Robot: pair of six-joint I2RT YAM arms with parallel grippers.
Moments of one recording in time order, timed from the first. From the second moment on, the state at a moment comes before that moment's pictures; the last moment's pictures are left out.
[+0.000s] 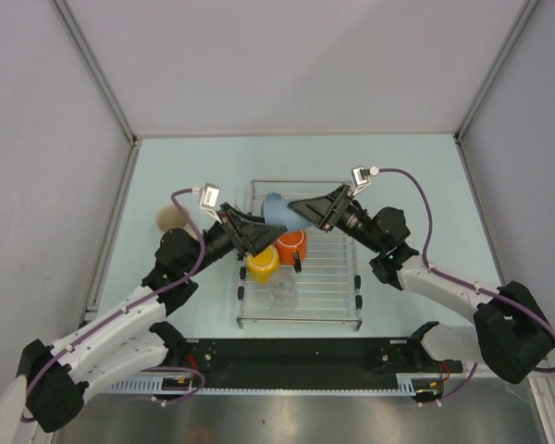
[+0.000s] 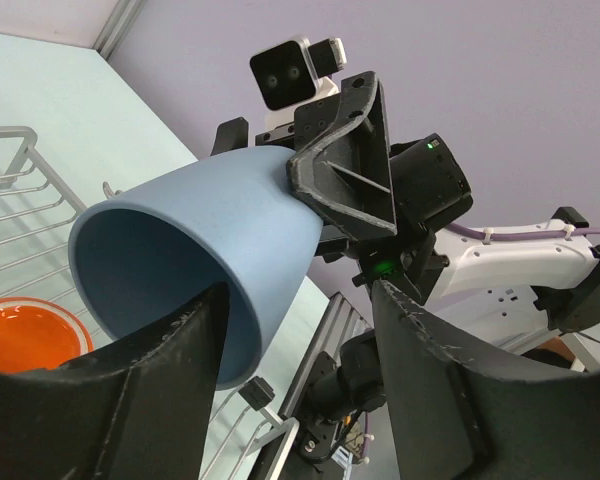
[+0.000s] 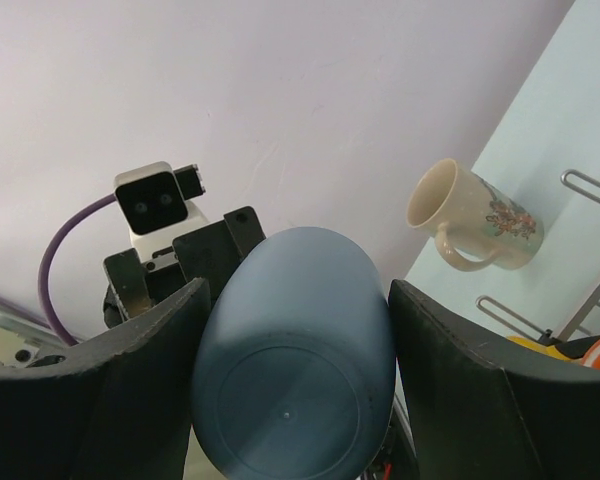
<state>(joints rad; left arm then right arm) -0.69 0.84 0.53 0.52 0.32 -0.84 0.63 1.24 0.62 0.88 -0.36 1.20</state>
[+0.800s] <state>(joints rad) -0.70 0.86 0.61 0.47 0.35 -0.83 0.64 1.28 0.63 0.99 -0.42 1.28</state>
